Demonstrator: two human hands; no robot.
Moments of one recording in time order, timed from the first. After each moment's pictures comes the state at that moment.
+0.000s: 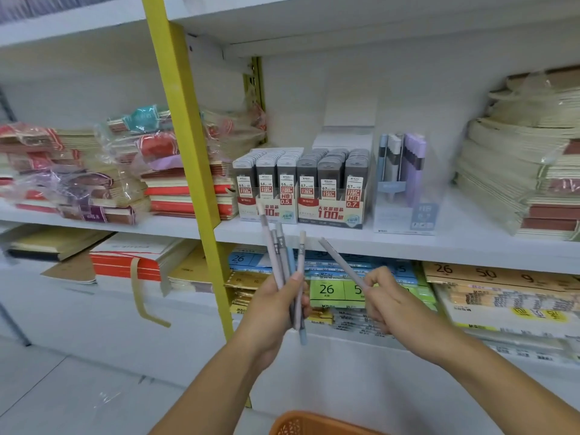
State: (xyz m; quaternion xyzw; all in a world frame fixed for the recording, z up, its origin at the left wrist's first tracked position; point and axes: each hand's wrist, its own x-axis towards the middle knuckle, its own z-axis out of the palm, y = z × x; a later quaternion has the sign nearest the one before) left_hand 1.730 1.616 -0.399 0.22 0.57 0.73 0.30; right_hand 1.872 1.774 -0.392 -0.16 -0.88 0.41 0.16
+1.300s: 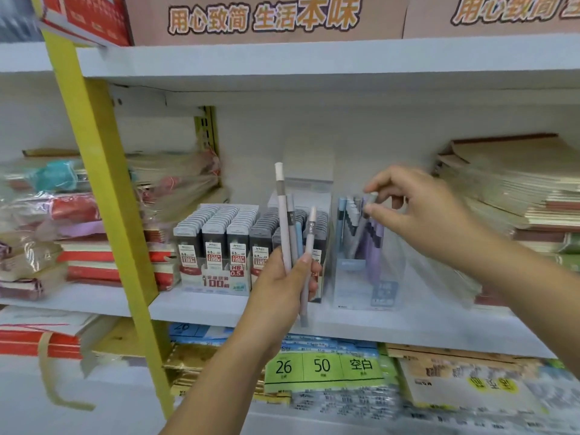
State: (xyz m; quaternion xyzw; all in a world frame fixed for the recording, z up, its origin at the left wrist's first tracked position) left_hand 1.722 1.715 -0.286 0.37 0.58 0.69 0.23; right_hand 1.858 1.869 -0.186 -0.13 -0.91 0.07 0.39
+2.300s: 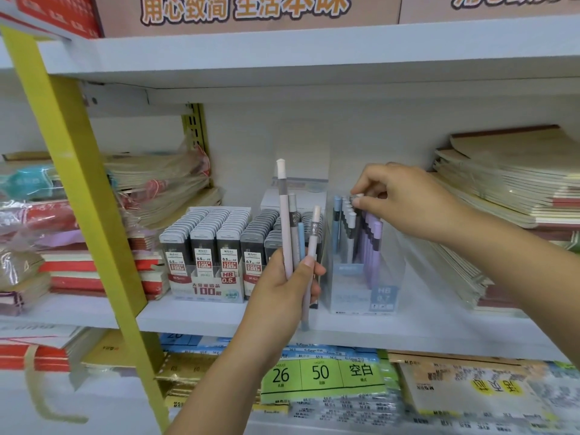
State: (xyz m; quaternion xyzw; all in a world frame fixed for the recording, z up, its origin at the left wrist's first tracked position) left_hand 1.722 1.724 -0.288 0.38 0.59 0.68 0.21; right_hand 1.829 1.908 -0.178 -0.14 -0.93 0.05 0.33
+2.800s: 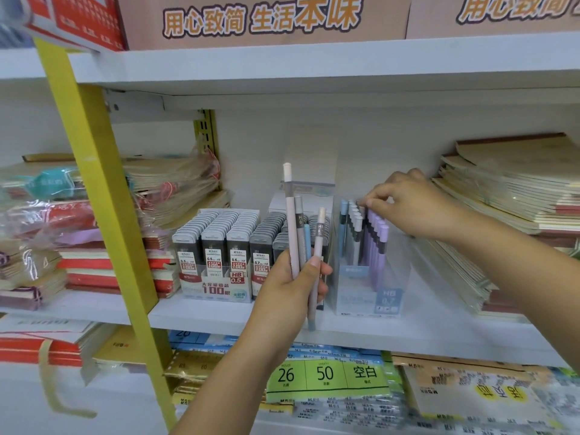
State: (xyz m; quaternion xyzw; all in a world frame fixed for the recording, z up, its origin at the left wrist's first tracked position) left_hand 1.724 1.722 -0.283 0.36 0.58 0.69 0.23; right_hand 1.823 1.921 -0.180 -0.25 -0.94 0.03 0.23
